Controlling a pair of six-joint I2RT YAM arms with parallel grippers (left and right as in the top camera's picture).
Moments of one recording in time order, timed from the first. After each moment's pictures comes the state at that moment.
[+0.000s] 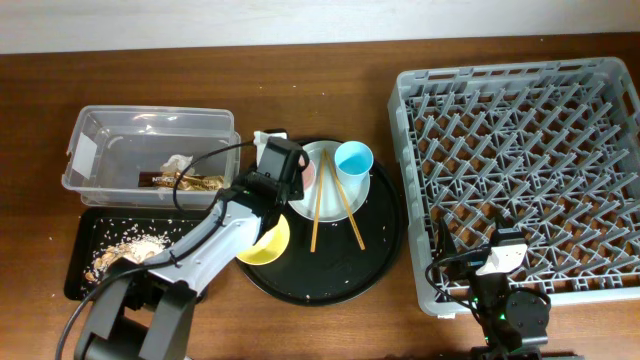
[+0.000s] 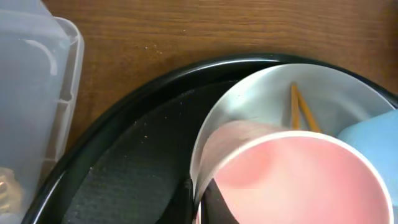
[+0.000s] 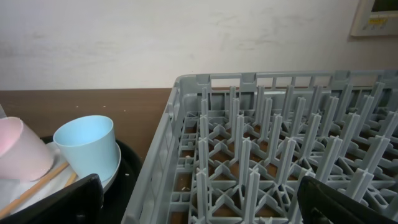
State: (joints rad) left arm -0.47 1.69 0.97 -0.18 -0.25 -0.42; right arm 0.04 0.02 0.01 -0.07 -0.05 0.06
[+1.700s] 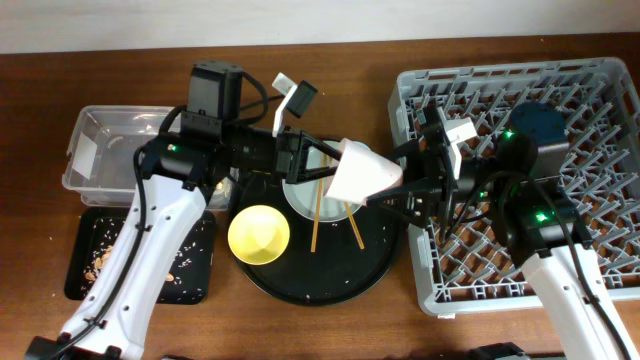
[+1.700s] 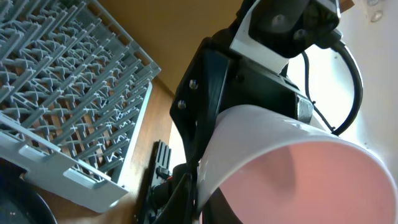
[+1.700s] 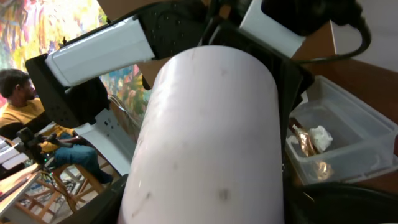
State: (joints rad) left arm -0.31 1.53 1.45 -0.64 1.38 -0.21; right arm 0.14 1.17 1.04 -0.12 -1.42 0.18
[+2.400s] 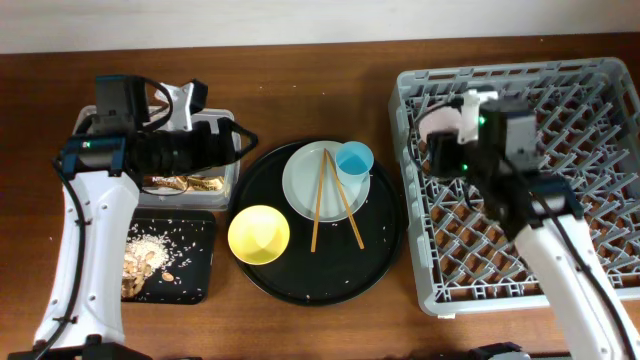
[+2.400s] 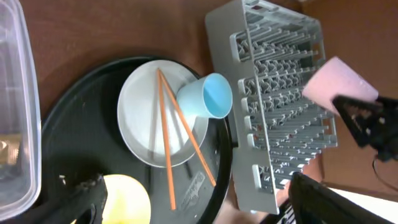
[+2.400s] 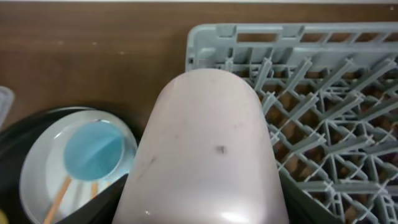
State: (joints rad) left arm 0.05 1.53 1.45 -0.96 0.75 -0.15; right arm 0.14 1.30 1.16 -0.62 0.01 0.09
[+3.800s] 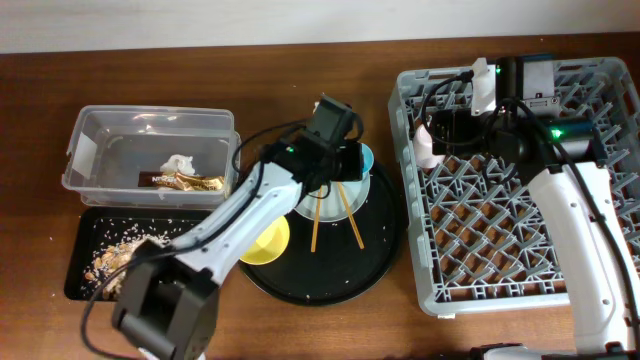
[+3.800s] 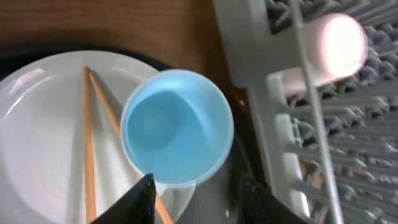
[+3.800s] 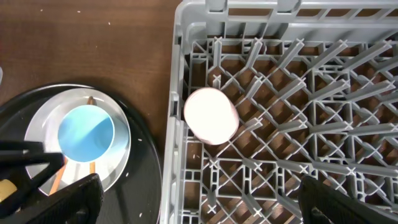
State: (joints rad) left arm -0.61 1.84 1.44 -0.54 0.10 -0.54; right arm 0.07 1.49 1.50 -0.96 -0.07 0.03
